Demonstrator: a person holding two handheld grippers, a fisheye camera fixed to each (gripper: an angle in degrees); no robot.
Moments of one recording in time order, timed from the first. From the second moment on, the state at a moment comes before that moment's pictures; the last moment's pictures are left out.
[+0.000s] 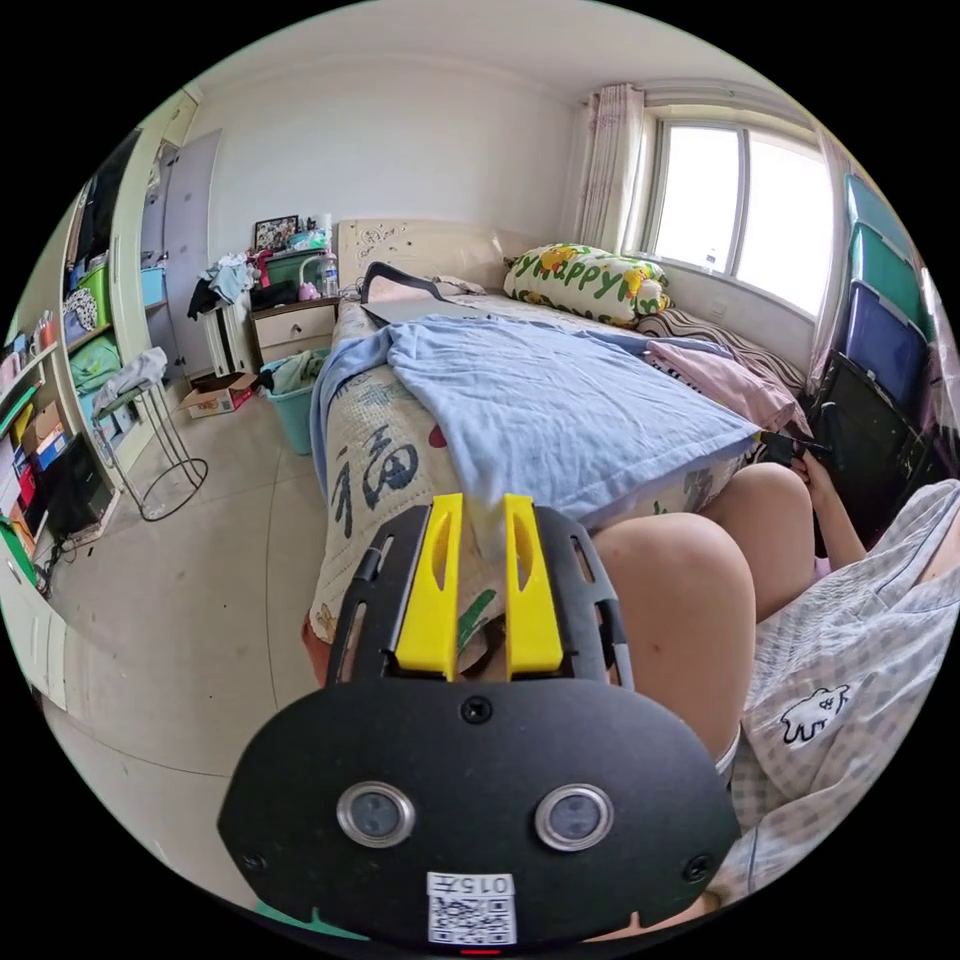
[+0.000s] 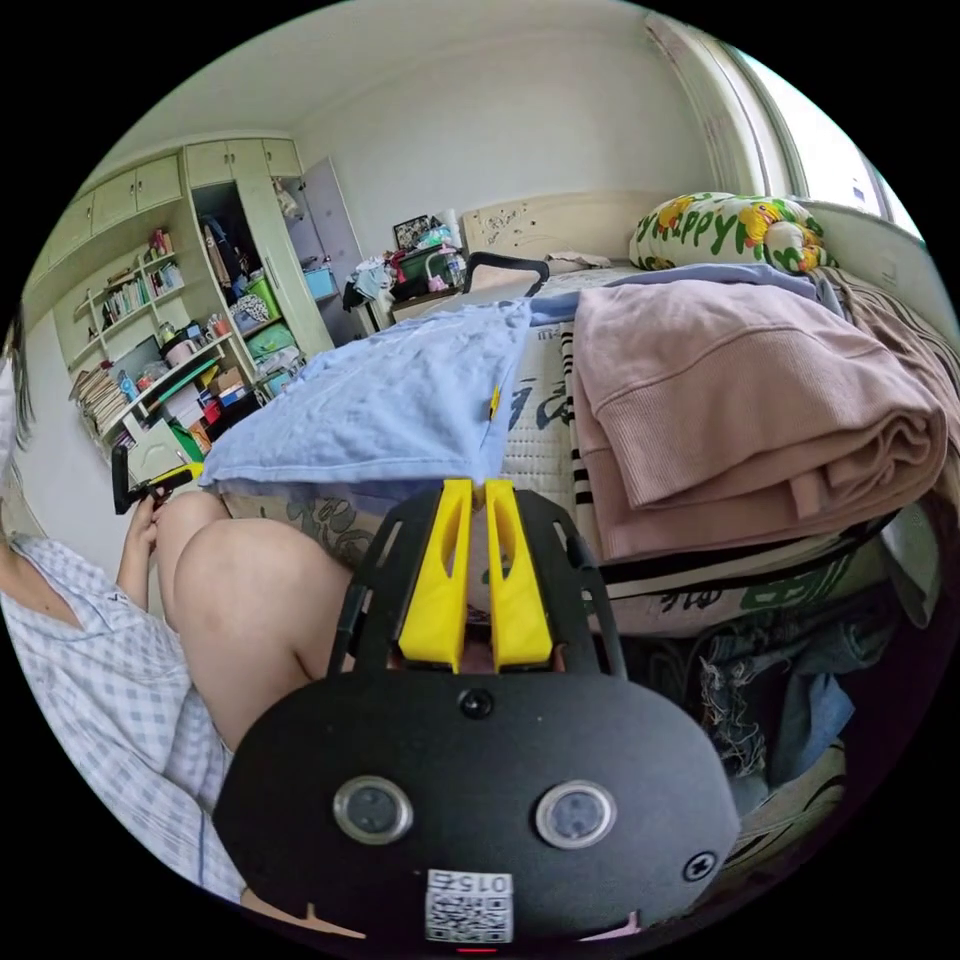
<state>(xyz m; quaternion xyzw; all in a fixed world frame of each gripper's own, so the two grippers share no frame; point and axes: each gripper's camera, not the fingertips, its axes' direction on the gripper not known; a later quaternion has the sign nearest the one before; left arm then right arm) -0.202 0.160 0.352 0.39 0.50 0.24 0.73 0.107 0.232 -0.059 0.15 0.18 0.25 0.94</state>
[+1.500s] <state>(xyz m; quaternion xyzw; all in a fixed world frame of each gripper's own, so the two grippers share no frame) -0.087 -0.248 0.507 0.33 0.65 0.09 0.68 0.034 -0.379 0.500 -0.16 0.15 -0.23 0.95</state>
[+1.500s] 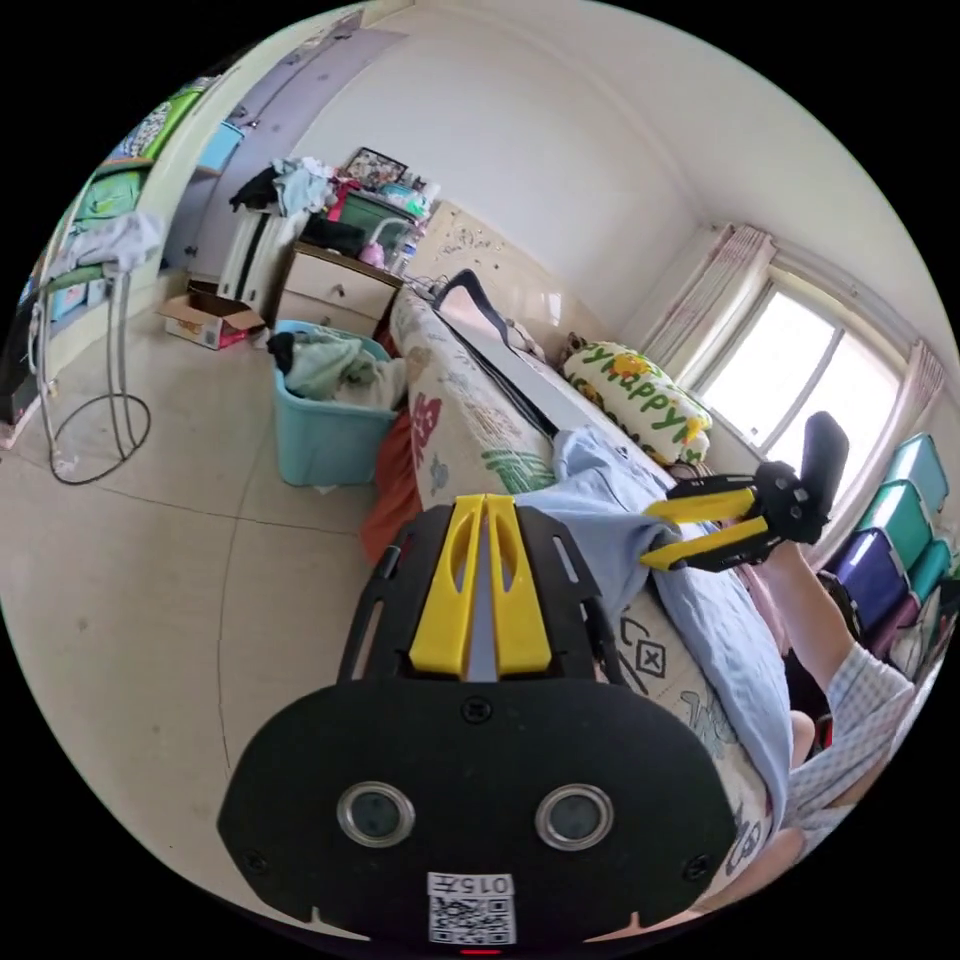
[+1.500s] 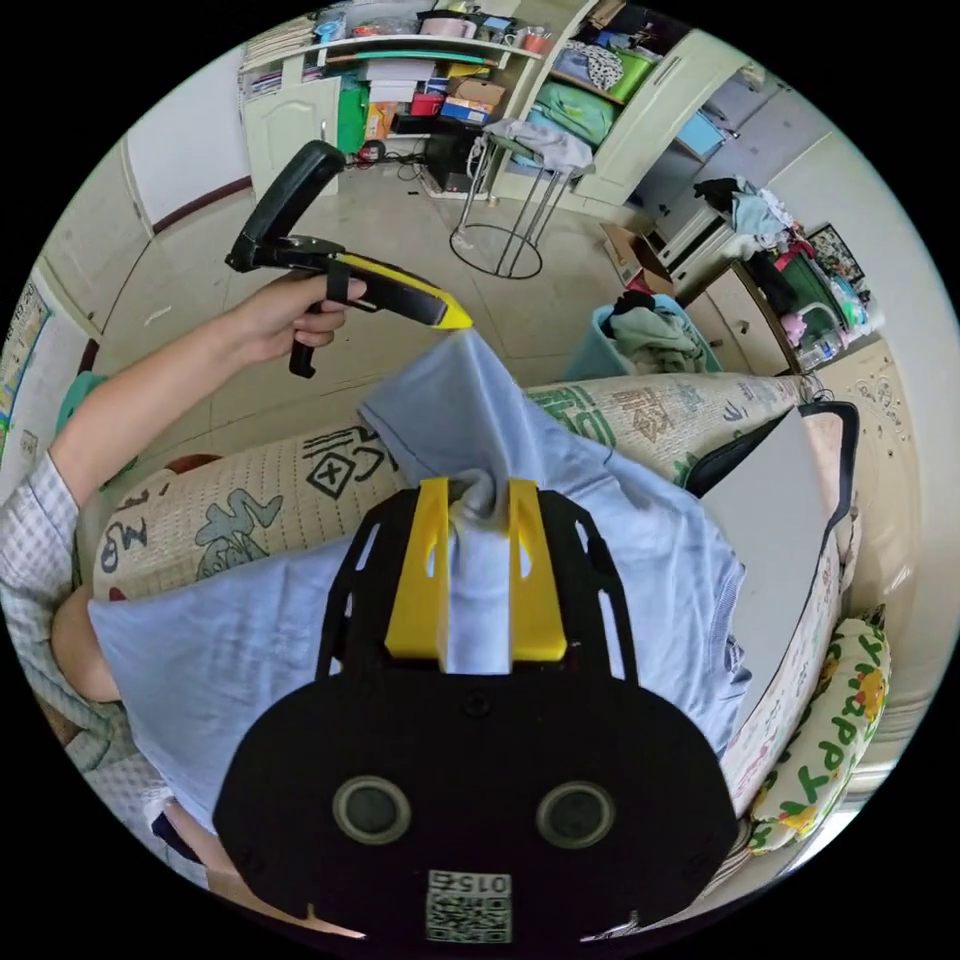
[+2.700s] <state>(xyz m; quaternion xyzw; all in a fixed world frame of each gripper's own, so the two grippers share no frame) -0.151 0.012 0.415 0.36 0.65 0.26 0.62 0.078 -0.044 0.173 -0.02 0.06 0.03 1.00</state>
